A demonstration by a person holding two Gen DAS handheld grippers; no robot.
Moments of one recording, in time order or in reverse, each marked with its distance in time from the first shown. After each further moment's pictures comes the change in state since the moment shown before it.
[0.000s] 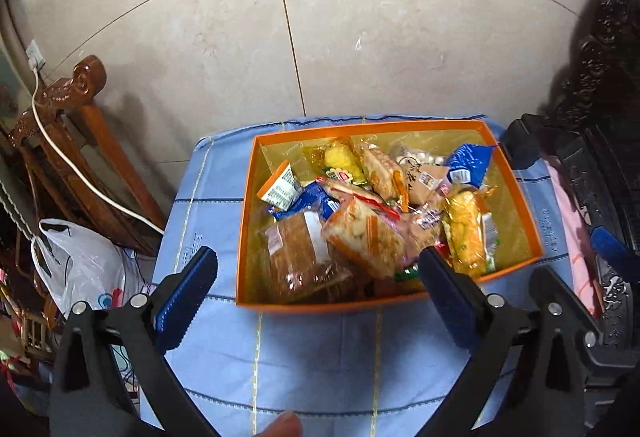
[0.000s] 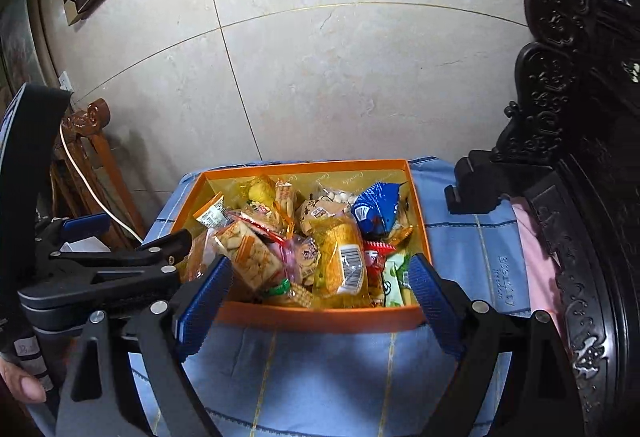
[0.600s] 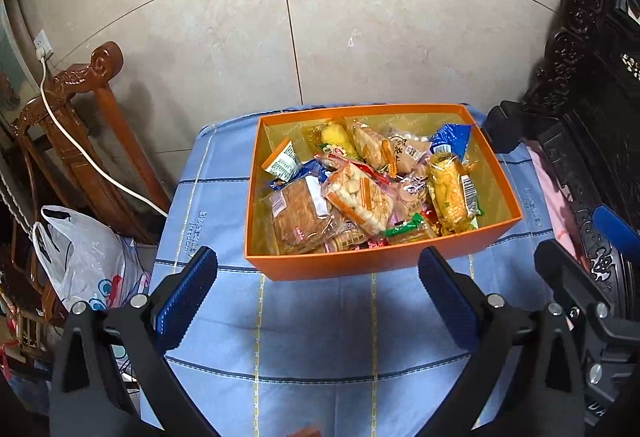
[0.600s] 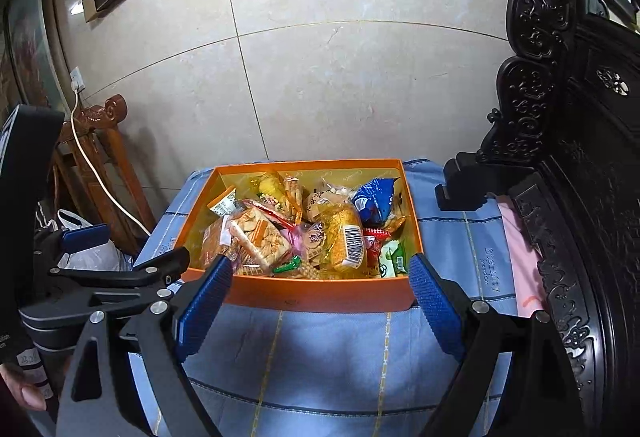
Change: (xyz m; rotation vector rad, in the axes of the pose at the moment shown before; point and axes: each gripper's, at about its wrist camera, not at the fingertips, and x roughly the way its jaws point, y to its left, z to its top) left arm -0.036 0.010 -0.040 0.002 -0.005 -0.024; right arm -0.044 0.013 -0.019 -0.026 -0.028 -0.017
